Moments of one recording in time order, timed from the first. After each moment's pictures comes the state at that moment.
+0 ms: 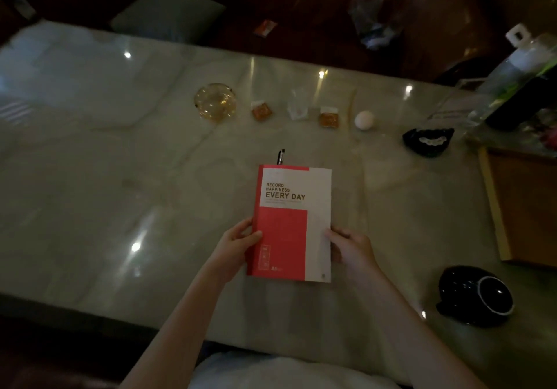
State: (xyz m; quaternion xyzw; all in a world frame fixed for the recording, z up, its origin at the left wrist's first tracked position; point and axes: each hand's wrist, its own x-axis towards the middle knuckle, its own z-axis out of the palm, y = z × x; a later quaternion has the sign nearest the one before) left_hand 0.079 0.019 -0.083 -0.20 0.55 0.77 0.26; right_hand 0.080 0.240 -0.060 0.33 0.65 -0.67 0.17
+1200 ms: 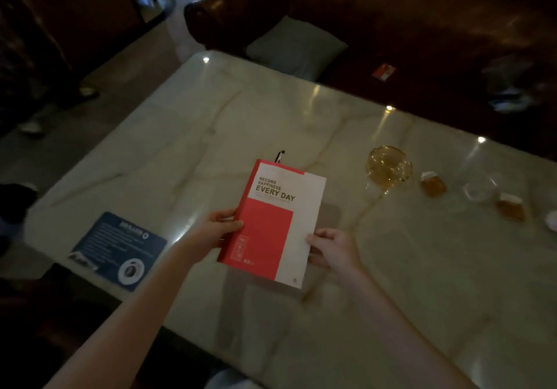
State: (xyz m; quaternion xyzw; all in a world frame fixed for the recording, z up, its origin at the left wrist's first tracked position) left_hand -0.012 -0.399 -0.037 -0.24 0.66 0.67 0.22; right_hand -0.040 -0.165 -0.030 0.22 0.70 -0.63 0.27
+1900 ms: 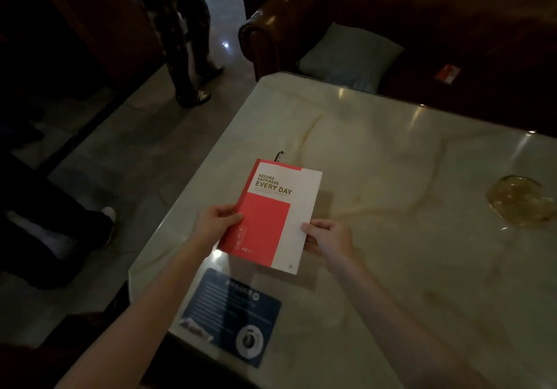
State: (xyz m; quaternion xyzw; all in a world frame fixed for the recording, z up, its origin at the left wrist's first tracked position) left_hand -0.075 -0.640 -0.035 -0.33 0.72 0.60 0.13; right_hand -0.103 -0.429 -0.046 0.24 0.68 -0.65 0.25
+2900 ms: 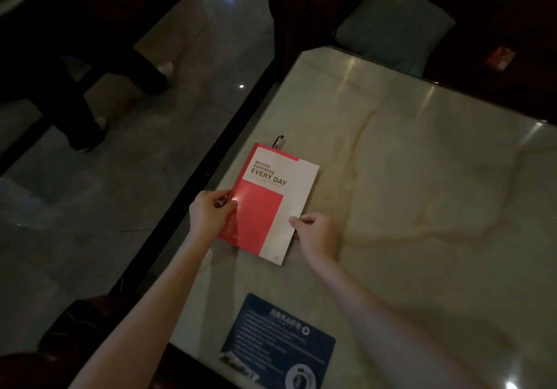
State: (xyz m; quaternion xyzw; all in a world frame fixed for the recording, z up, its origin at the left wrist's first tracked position) left_hand -0.119 -0.759 -0.094 -0.32 0.87 0.37 0.03; right_hand -0.141 -0.572 -0.104 0.17 0.88 -0.40 0.20
